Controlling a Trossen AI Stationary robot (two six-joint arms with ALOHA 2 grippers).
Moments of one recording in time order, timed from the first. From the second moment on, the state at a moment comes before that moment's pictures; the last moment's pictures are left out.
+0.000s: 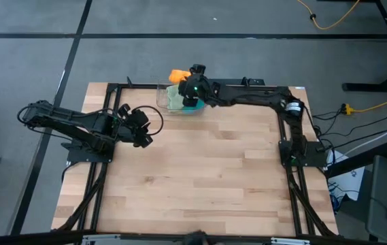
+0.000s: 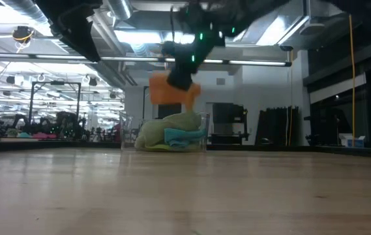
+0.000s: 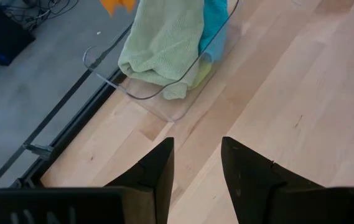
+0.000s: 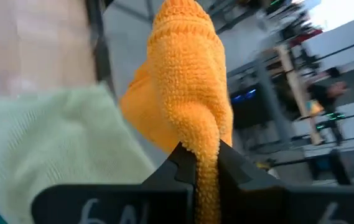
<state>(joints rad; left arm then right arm) -0.17 1.04 0.94 -0.99 -0.75 -0.59 -0.32 2.02 1.66 -0.11 0.55 -0.69</state>
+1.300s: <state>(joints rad) -0.17 1.04 0.94 -0.99 -0.75 -0.59 -0.32 2.17 1.95 -0.75 0.24 -0.45</state>
